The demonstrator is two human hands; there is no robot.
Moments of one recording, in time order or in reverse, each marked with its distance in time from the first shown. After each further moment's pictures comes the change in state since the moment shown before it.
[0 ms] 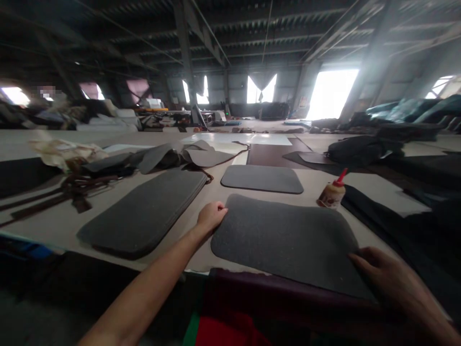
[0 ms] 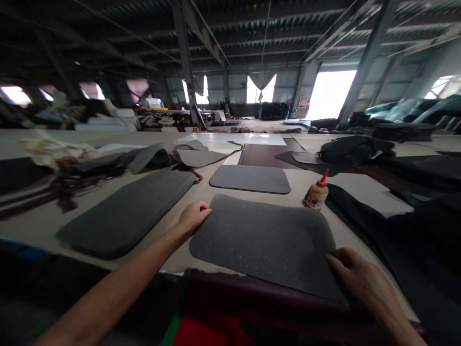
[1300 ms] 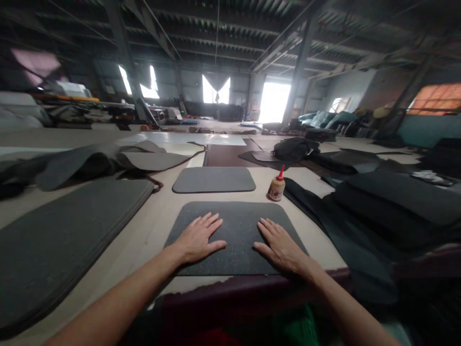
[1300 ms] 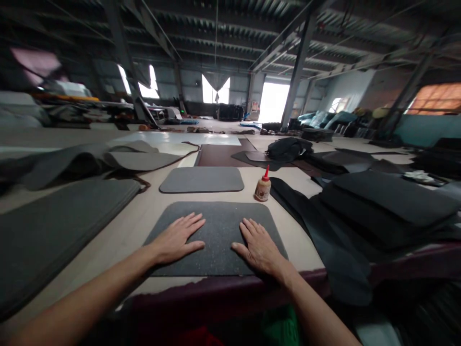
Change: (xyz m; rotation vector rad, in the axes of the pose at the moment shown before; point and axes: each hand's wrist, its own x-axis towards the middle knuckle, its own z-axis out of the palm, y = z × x) left_hand -0.036 0.073 0.028 0.193 -0.373 0.718; right_hand -0.007 -0.077 0.036 -0.251 -0.124 -0.598
